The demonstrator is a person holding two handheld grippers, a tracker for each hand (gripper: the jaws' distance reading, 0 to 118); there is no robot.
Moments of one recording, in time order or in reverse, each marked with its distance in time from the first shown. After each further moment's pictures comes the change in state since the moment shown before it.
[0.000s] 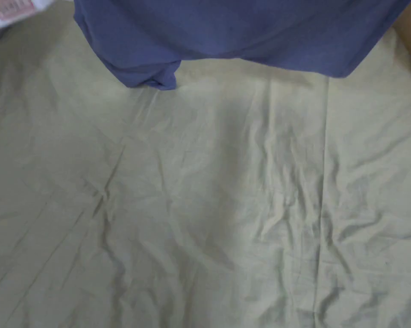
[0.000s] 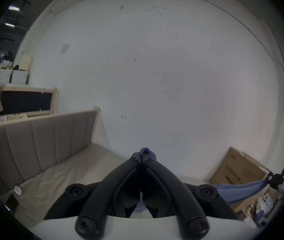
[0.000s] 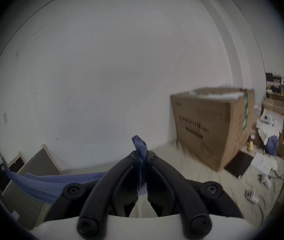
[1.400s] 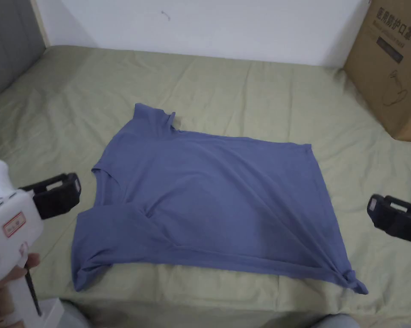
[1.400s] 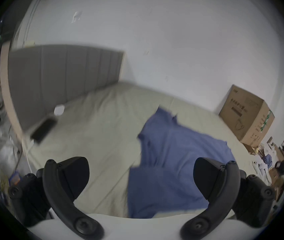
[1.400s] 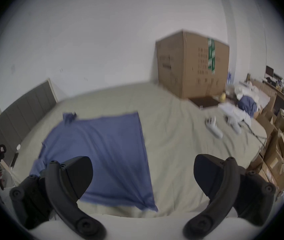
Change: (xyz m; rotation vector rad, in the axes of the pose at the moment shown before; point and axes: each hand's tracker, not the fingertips) left arm -0.093 -0.246 0.308 -0.203 0.072 -0.130; right arm 0.162 -0.253 0.288 -0.163 0.010 0.200
